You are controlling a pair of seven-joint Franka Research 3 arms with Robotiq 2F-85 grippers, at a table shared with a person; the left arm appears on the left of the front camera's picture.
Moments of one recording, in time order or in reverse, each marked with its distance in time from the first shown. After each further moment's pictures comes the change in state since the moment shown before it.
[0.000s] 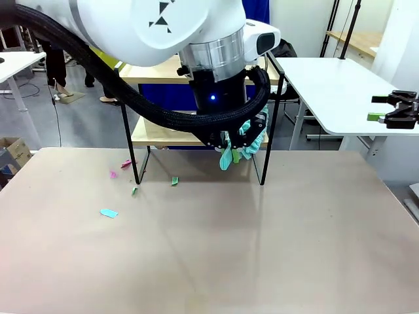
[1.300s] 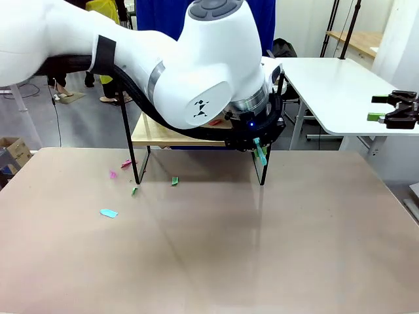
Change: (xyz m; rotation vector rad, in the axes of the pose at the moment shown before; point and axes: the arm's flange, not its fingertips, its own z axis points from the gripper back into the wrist) left arm 0.082 -0.015 -0.114 -0.122 -0.228 0.331; right arm 0.000 0.000 0.000 0.000 0.000 0.000
